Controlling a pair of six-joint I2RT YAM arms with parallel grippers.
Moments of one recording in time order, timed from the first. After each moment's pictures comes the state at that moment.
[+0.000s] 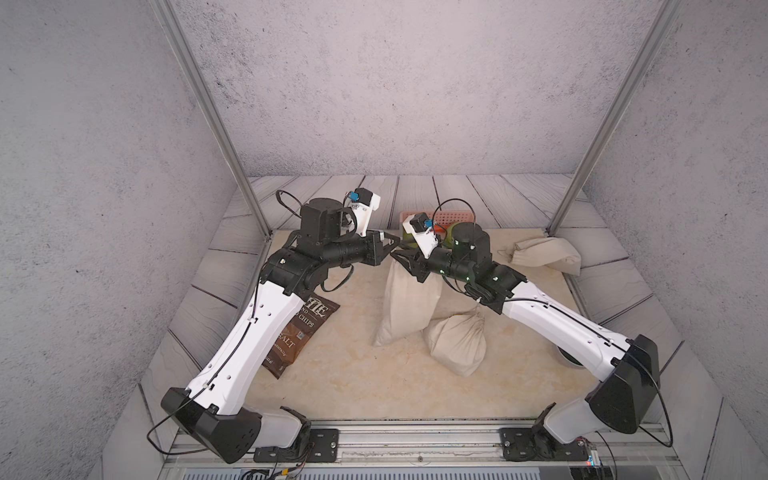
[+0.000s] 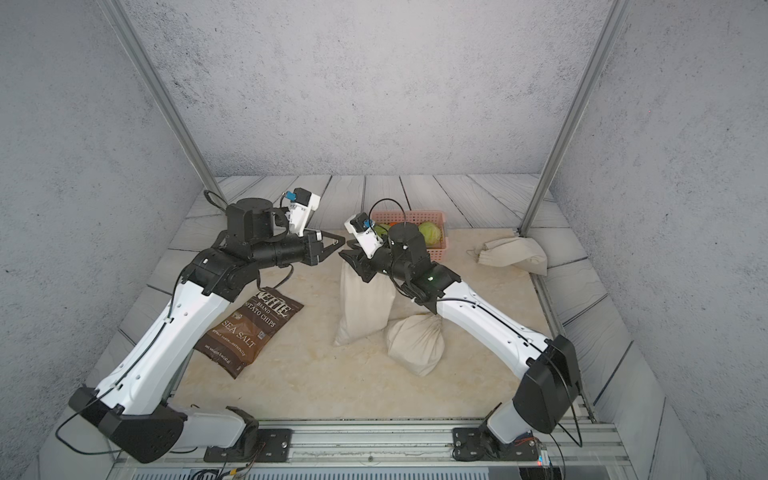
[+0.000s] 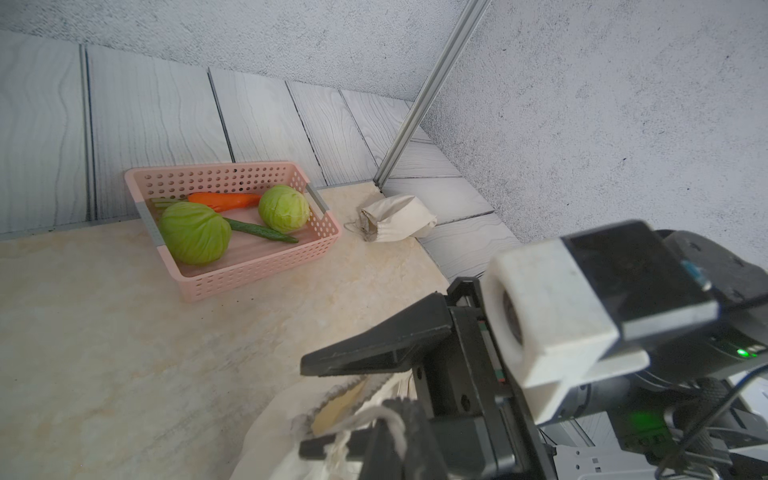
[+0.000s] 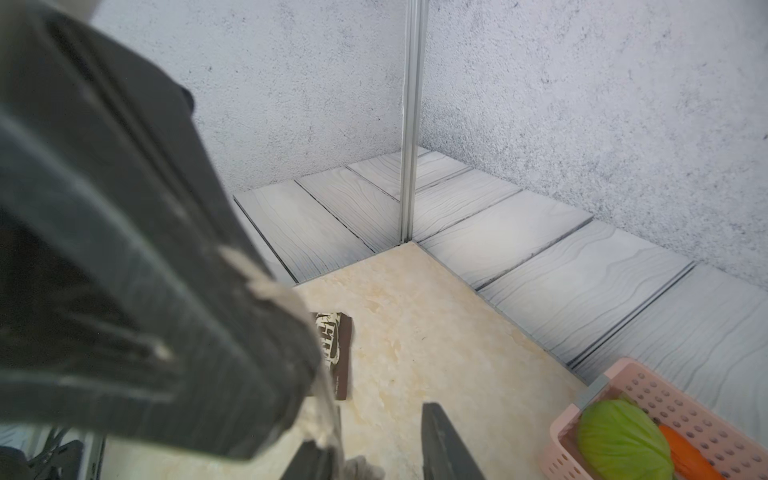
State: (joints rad) left arm -0.50 1.36 1.63 -0.64 0.49 -0.37; right arm 0.73 1.53 1.41 -0.09 -0.32 -0.09
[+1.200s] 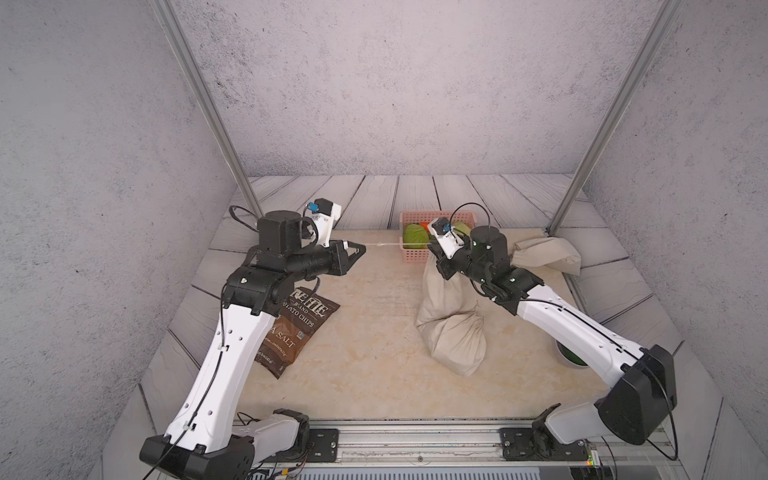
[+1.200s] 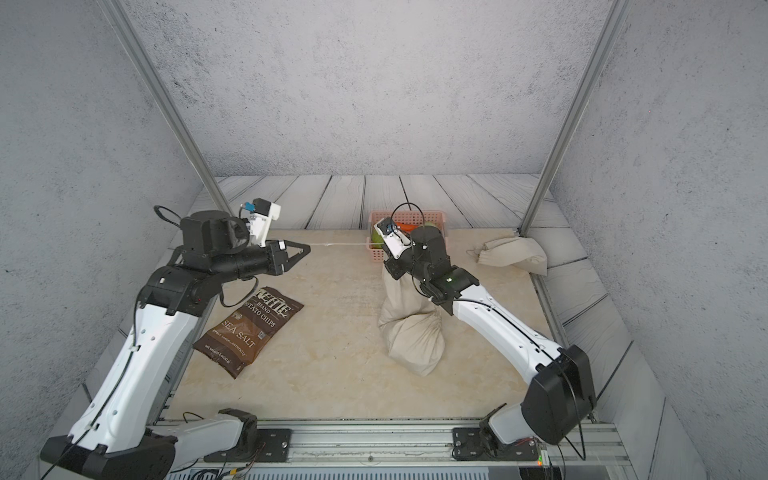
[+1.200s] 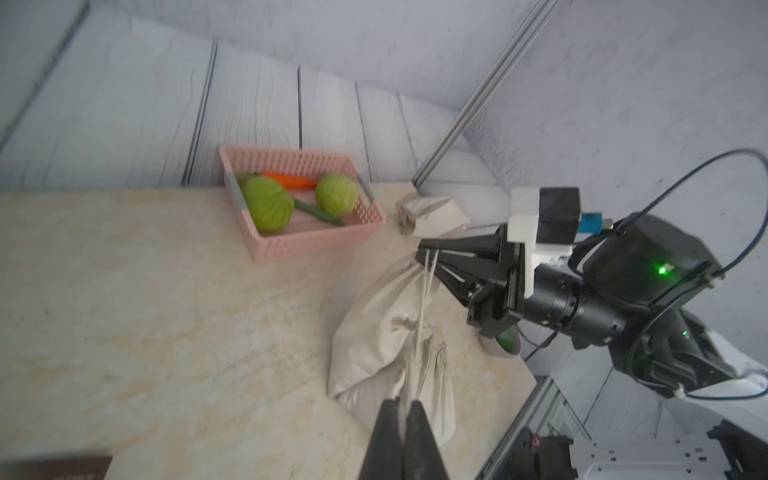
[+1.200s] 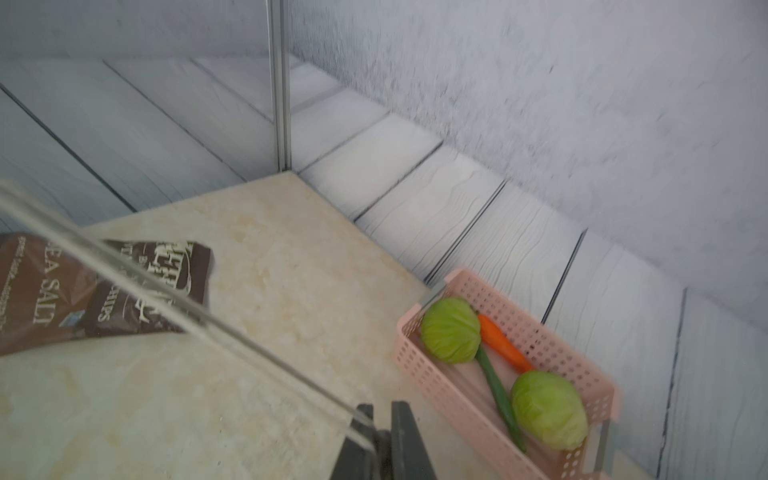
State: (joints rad) left arm -0.27 1.18 1.42 -0.72 0.56 -0.34; right arm 0.57 1.46 1.24 -0.17 -0.09 -0.25
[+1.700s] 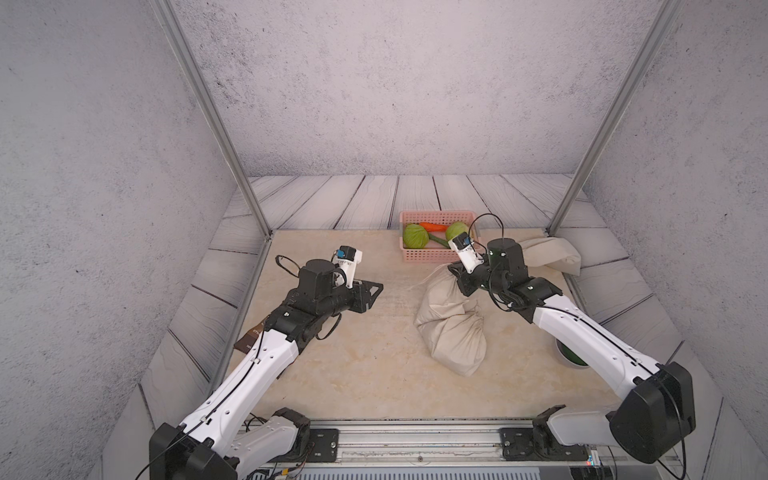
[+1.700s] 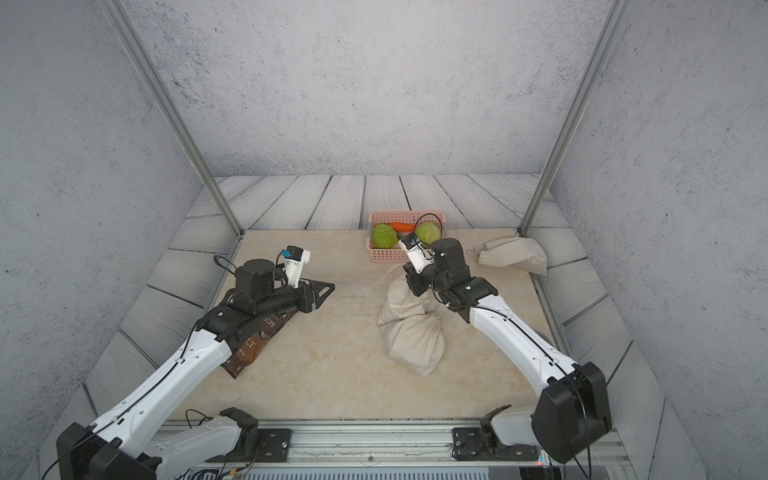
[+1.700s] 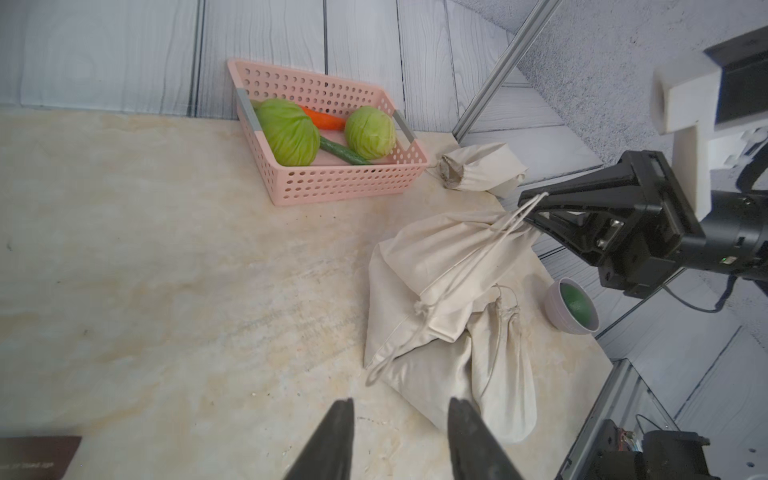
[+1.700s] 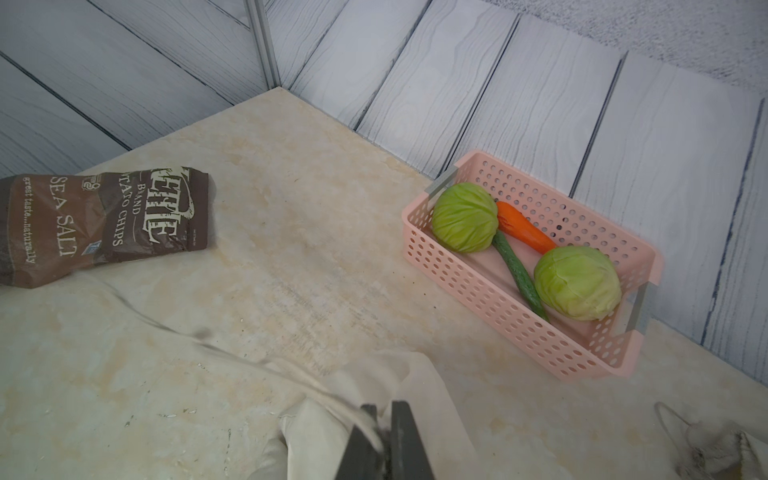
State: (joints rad) left arm -0.44 1.09 0.93 -0.28 0.38 -0.31; right arm 0.47 1.33 1.13 -0.31 -0.21 -0.18
